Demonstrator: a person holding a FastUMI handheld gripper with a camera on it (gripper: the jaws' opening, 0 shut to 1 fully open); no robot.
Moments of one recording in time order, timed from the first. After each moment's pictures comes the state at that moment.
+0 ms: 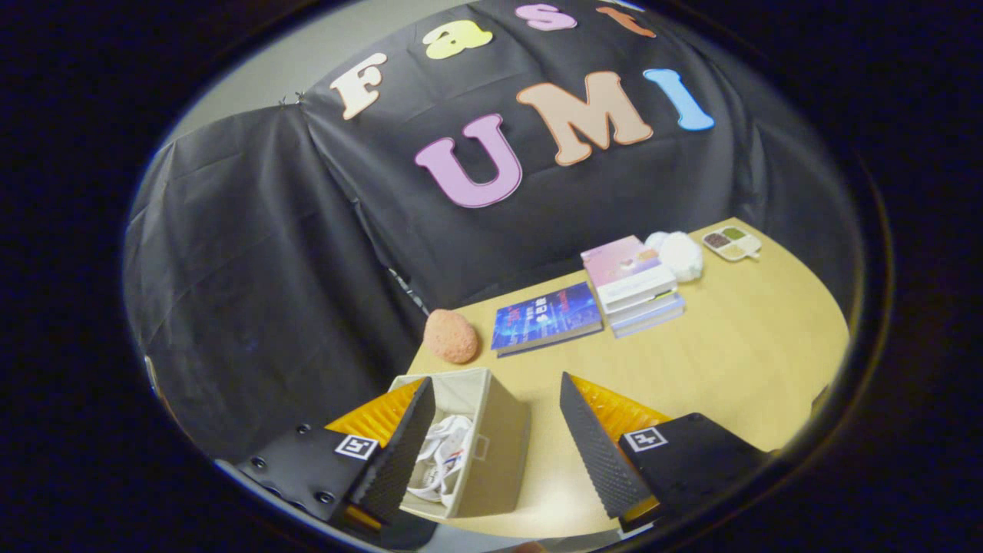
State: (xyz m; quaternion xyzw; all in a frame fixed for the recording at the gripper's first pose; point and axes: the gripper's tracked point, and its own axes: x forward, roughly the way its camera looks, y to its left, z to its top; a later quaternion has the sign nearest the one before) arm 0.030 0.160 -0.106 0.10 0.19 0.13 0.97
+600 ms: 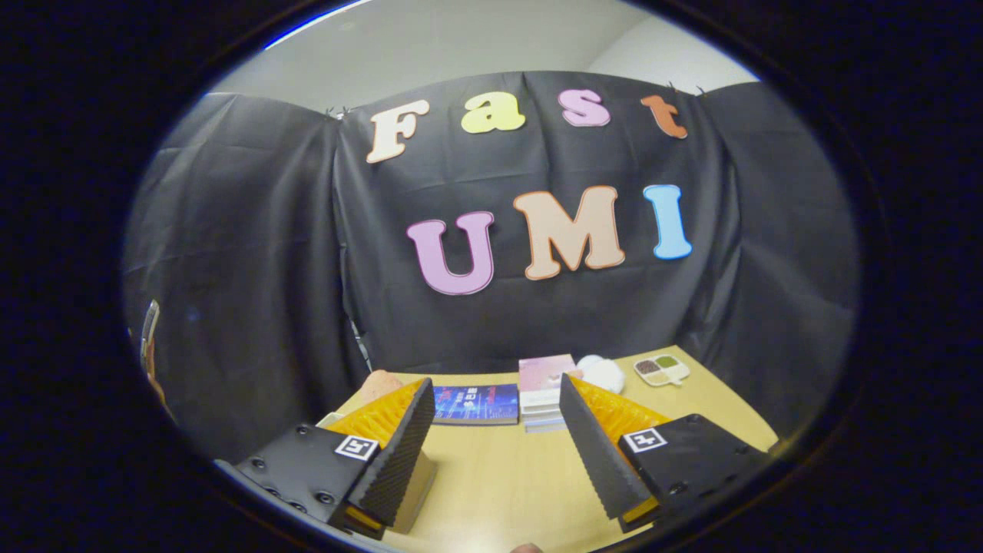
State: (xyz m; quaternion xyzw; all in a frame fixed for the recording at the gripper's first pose) arm 0.013 0.094 0.004 -0.03 0.01 0.07 1.00
